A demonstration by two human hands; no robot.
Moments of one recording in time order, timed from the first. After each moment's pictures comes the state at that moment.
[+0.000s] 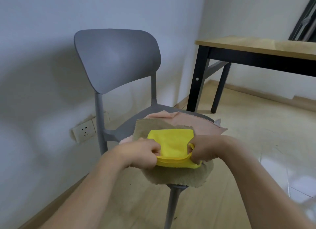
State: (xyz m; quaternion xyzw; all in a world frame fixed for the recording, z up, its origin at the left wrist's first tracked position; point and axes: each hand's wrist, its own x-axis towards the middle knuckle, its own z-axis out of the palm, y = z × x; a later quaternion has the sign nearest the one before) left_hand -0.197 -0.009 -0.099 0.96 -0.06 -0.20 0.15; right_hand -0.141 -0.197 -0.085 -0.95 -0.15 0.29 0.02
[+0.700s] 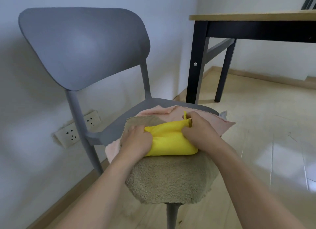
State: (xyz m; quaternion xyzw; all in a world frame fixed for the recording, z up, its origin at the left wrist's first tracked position) left_hand -0.100 -0.020 -0.177 0.95 0.18 0.02 0.27; right_hand -0.077 -0.198 -0.144 -0.92 -0.08 0.05 0.39
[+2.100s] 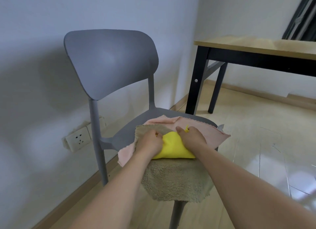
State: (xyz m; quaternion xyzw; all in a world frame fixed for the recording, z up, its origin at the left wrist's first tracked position) left_hand -0.096 -0.018 -0.172 0.92 0.13 0.01 0.36; right_hand -0.071 -0.162 -0.147 -0.91 0.07 0.08 0.39
